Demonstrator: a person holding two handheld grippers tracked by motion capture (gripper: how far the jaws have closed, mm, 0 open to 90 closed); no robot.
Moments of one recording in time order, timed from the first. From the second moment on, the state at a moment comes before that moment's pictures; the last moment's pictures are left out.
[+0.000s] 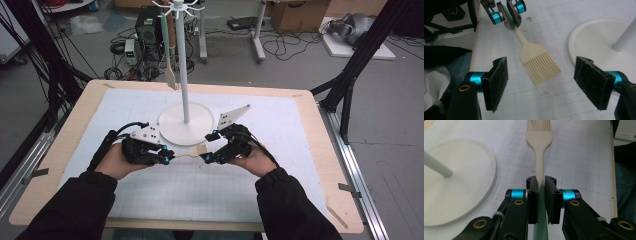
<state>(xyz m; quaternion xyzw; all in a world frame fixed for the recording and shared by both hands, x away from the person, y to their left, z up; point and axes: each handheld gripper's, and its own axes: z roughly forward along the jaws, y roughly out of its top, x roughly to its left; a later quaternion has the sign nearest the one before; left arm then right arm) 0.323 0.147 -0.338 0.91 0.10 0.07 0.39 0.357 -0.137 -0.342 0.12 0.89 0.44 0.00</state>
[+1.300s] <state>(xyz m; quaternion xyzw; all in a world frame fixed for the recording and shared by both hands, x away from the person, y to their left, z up) 0.316 0.129 -0.329 0.91 0.05 0.03 0.40 0.344 -0.124 -0.347 0.03 0.90 0.43 -0.03</state>
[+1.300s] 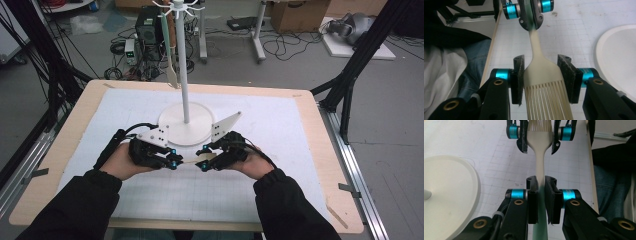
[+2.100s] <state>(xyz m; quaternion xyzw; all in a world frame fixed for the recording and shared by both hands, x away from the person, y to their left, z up) 0.316 0.126 -0.333 0.91 0.05 0.01 0.41 0.341 -0.129 -0.342 0.02 0.90 0.43 -0.05</state>
